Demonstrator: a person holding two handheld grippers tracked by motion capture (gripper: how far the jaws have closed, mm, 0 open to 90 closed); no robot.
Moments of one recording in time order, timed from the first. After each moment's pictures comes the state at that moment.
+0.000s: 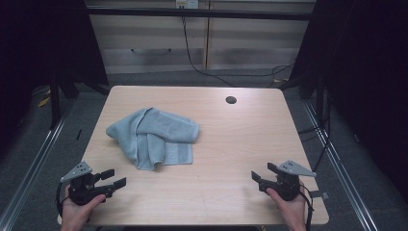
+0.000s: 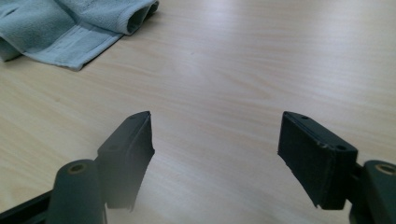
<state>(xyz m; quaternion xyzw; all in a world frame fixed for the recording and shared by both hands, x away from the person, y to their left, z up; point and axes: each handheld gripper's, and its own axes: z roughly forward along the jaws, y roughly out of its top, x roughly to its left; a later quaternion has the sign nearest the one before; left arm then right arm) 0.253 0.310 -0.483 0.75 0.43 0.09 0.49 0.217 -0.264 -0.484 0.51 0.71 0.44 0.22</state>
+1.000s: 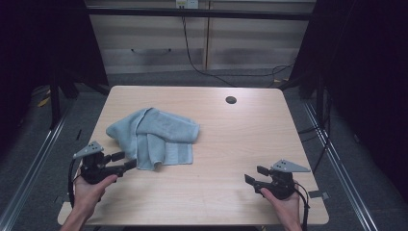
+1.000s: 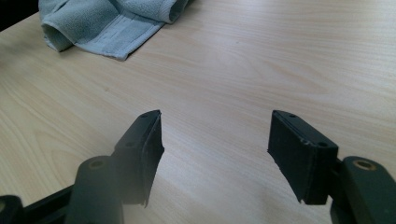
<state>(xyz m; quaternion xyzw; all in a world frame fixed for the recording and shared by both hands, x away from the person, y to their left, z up) 0.304 0.278 -0.451 0.73 0.44 0.06 0.52 0.220 -0.250 -0.480 0.48 0.73 0.45 0.16</state>
